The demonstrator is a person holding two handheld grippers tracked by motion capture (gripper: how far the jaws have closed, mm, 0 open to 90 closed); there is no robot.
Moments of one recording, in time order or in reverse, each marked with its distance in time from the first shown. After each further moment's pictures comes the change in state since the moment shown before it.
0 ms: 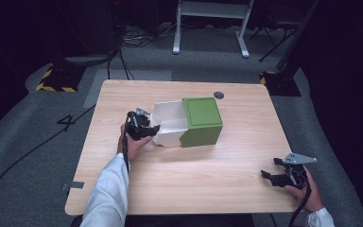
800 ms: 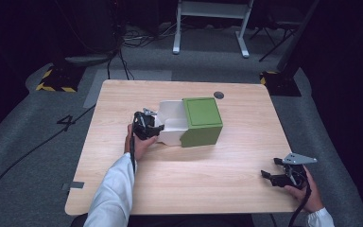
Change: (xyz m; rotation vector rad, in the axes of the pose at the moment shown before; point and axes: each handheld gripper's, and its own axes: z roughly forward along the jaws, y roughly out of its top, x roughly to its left) left arm -0.013 0.007 0.014 -0.013 0.028 -0.002; right arm 0.000 0.000 0.000 -0.003 -0.006 -0.008
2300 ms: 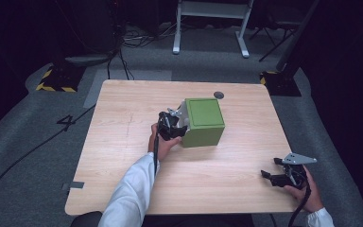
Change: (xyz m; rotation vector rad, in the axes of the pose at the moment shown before) left arm -0.068 0.025 0.032 -0.012 -0.039 0.035; right arm 0.000 0.000 0.000 -0.001 -0.004 -0.001
